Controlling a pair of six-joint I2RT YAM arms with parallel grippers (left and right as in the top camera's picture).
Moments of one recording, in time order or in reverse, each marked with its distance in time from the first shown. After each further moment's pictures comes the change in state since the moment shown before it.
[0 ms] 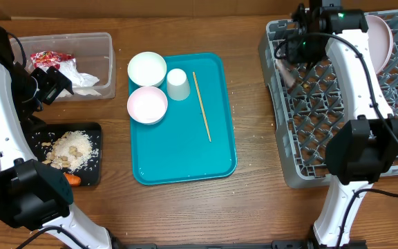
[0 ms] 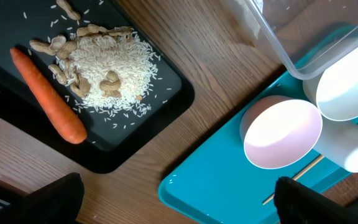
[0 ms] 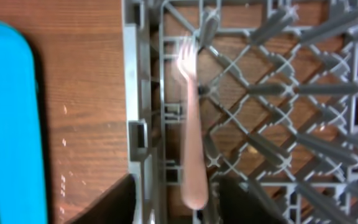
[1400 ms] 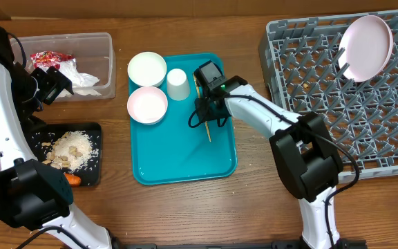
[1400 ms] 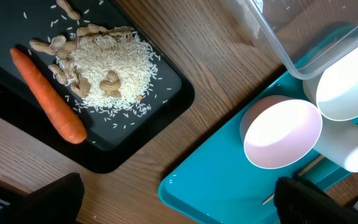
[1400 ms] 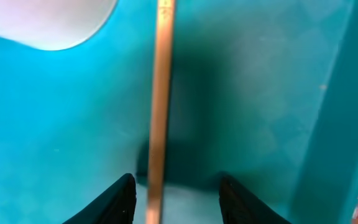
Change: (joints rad) left arm 0.000 0.000 0.000 0.000 0.000 0.000; right arm 0.534 0.012 -0.541 0.494 0.058 0.342
